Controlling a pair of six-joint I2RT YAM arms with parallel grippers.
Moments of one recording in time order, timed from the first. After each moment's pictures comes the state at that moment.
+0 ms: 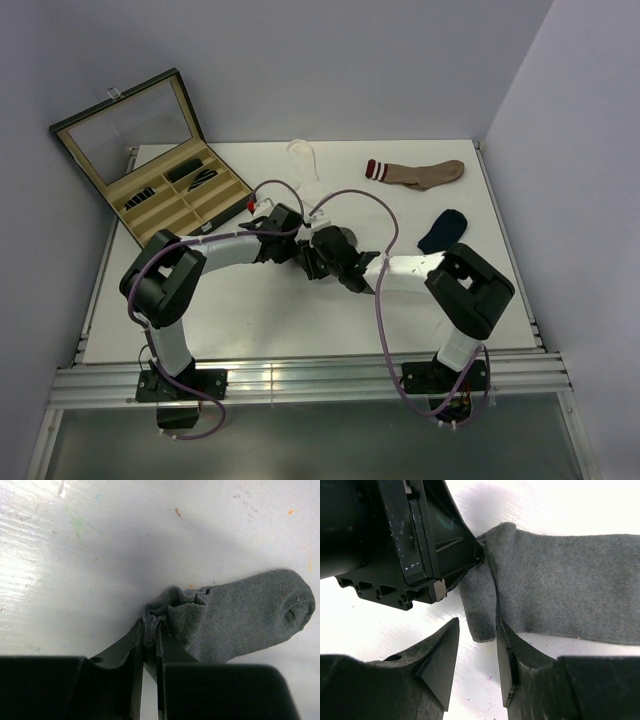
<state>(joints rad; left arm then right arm) -0.66 1.82 1.06 -0.23 -0.24 -1.09 0.85 1.68 0.83 0.20 0.14 0.32</state>
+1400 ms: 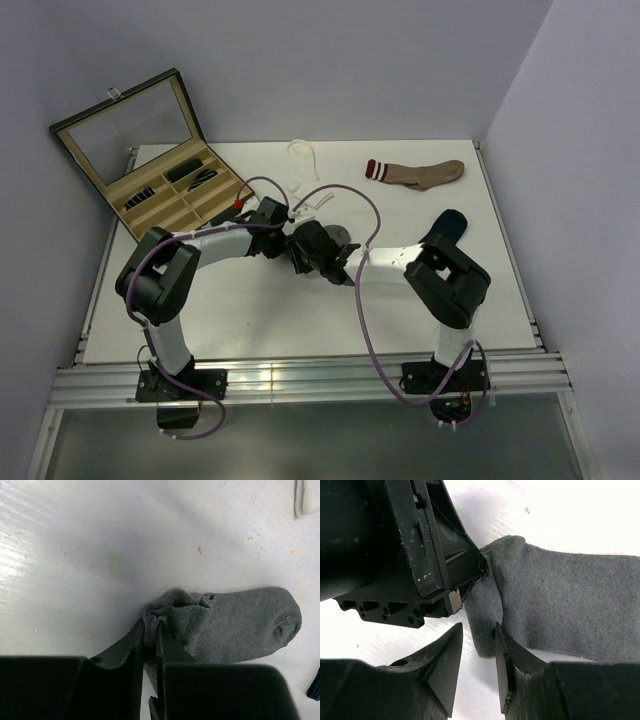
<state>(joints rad) -0.59 1.82 1.06 -0.23 -0.19 -1.13 0.89 1.82 1.00 0.12 0.20 0.32</state>
